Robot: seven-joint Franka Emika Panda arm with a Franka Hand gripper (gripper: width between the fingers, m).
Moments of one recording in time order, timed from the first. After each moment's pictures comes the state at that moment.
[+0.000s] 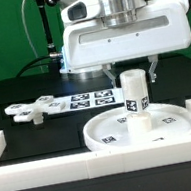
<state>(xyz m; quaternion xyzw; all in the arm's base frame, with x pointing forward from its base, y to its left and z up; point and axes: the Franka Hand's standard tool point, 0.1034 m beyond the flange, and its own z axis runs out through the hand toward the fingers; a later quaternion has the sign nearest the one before) 0.562 0.039 0.087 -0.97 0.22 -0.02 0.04</state>
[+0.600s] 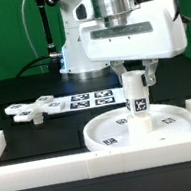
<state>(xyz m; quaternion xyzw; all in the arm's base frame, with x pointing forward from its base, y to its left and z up) 0.560 0.045 0.086 -0.85 0.52 0.01 0.06</state>
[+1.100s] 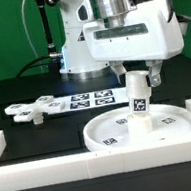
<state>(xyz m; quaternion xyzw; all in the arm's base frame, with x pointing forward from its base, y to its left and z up) 0.561 0.046 0.086 -0.87 0.48 0.00 0.07</state>
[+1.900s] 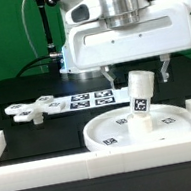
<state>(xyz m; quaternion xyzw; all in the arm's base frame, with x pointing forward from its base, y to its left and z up) 0.566 0.050 0.087 -0.99 0.10 -0.02 0.03</state>
